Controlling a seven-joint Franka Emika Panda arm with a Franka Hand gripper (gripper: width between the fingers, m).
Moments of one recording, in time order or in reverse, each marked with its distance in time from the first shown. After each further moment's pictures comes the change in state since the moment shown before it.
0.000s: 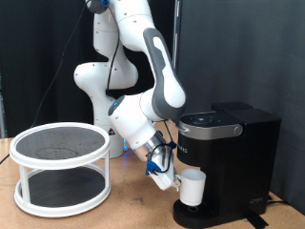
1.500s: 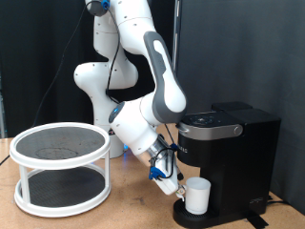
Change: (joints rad) arm -0.012 0.038 -0.007 0.020 -0.034 -0.074 -0.014
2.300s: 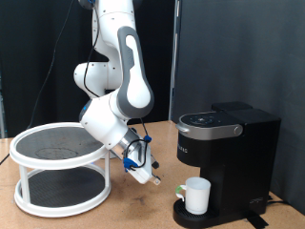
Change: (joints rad) arm -0.114 -0.129 -0.070 -0.159 -0.043 -0.181 -0.163
